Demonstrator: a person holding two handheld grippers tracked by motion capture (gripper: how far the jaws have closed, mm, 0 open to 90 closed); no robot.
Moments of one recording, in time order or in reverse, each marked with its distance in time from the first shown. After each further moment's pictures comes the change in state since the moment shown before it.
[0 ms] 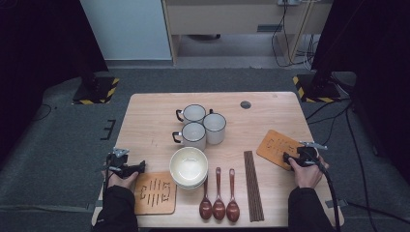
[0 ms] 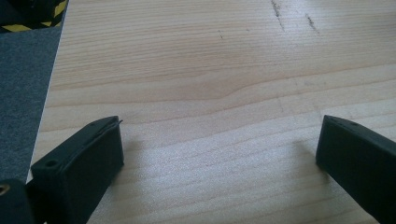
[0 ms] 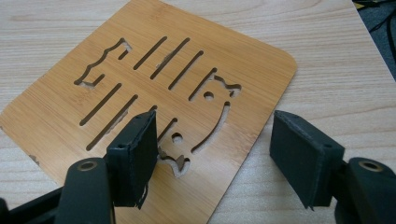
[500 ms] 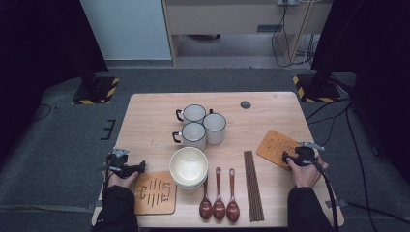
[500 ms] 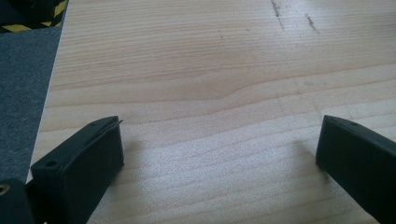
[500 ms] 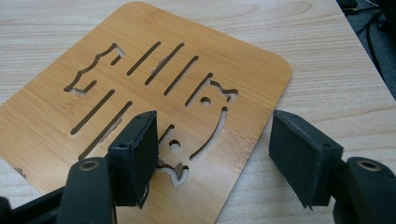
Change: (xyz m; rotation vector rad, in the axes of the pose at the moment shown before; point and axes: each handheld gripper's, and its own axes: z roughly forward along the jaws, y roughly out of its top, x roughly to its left) left arm 0.000 0.000 0.000 0.000 -0.001 0.000; right arm 0.006 -0.002 0.003 -0.027 -0.054 0.002
